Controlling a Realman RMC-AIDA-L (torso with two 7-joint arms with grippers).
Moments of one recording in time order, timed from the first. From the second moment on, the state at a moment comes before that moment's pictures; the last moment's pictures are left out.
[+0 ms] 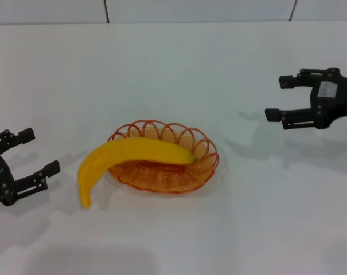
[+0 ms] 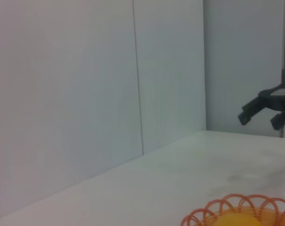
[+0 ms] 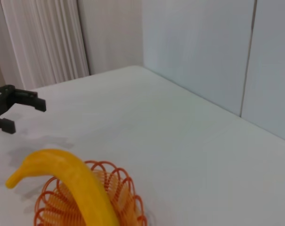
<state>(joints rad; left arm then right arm) -0.28 -2.02 0.41 0.49 1.95 1.69 -0.81 0.37 2.03 -0.89 -1.09 -1.96 -1.53 1.59</state>
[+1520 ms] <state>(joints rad) -0.29 -2.03 0.27 0.47 1.95 1.70 -0.71 0.34 2.02 -0.53 -0.64 -1.97 -1.61 0.94</state>
